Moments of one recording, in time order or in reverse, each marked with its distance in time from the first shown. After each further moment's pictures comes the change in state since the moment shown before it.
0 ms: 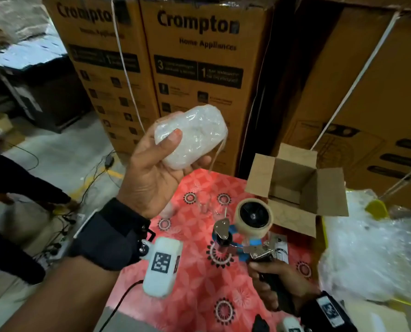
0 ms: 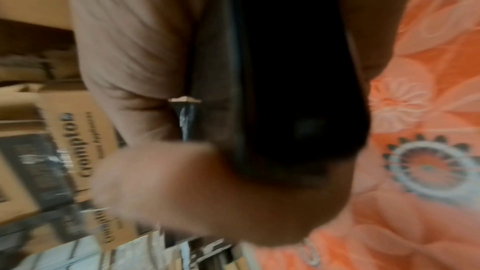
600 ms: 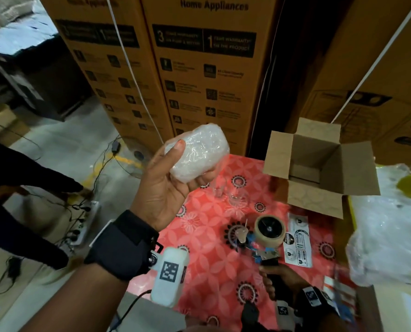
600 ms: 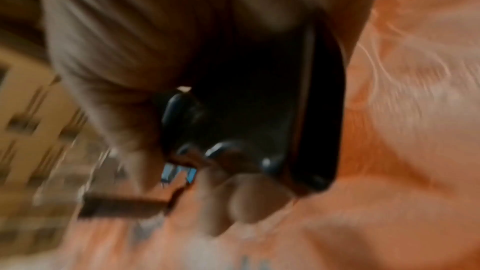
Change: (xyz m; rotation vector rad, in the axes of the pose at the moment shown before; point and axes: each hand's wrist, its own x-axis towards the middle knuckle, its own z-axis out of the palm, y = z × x) left_hand -0.006 -0.024 -0.062 0.079 0.208 -0.166; right_hand 0.102 0.094 -0.057 0.071 0.282 0.083
